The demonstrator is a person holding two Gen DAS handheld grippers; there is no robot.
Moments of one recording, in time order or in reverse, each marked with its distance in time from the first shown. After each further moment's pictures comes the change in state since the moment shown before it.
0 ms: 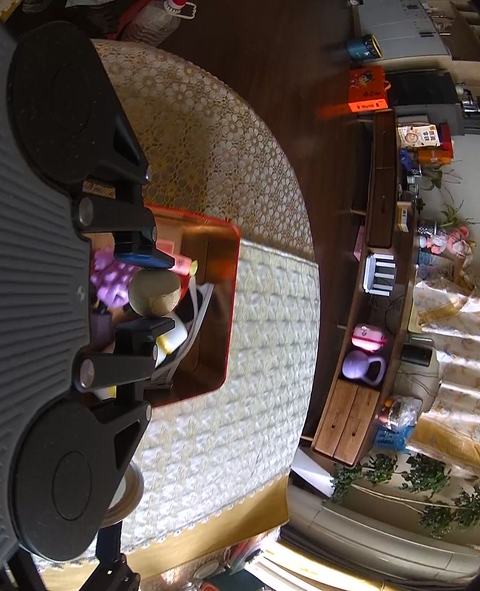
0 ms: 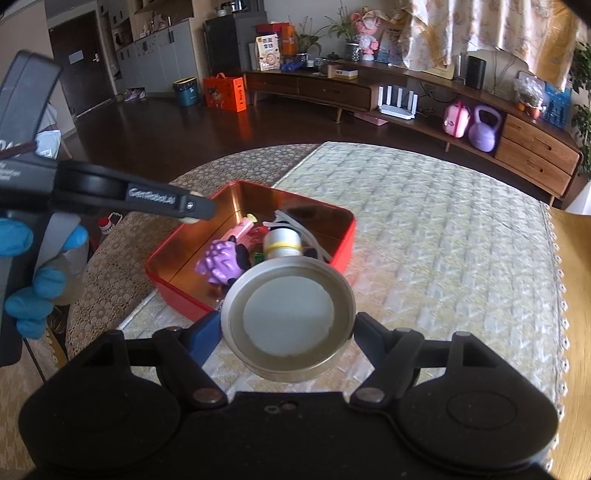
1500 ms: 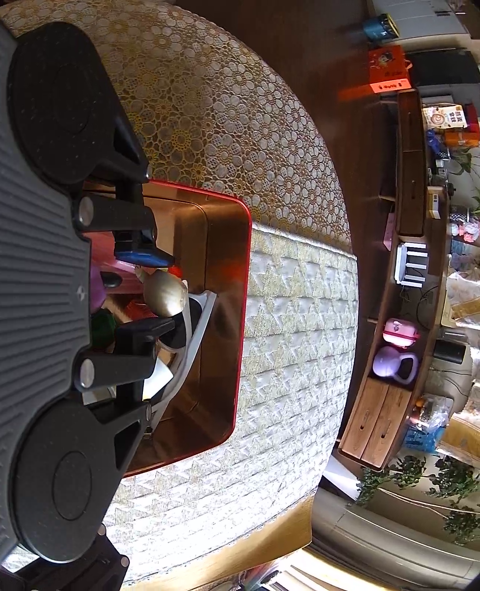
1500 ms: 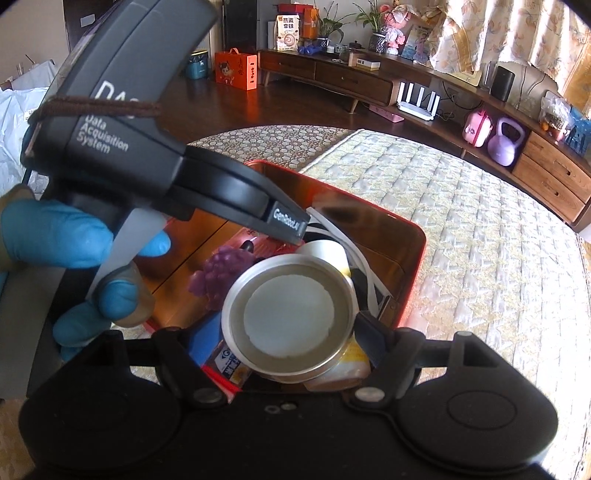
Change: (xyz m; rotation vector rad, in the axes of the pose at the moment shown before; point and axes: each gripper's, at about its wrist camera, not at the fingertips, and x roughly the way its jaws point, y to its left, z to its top) left arm 0.098 0.010 0.008 0.015 0.093 -0.045; right arm 0.089 0.036 0.021 -0.092 0.052 -0.036
